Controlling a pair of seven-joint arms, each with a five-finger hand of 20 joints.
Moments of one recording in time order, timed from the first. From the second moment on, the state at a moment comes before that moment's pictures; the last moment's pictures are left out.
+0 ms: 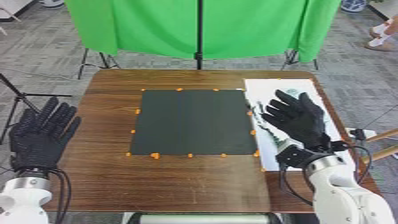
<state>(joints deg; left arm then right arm) 126.0 -68.2 -108.6 -123.6 14.9 9.1 7.8 -113.0 -85.1 99.1 -124.0 -62.8 -6.3 15.3</state>
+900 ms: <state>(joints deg) 126.5 -69.0 -109.0 -123.7 14.0 10.1 8.7 -116.5 -78.5 98.5 -128.3 -106.8 -6.0 13.8</state>
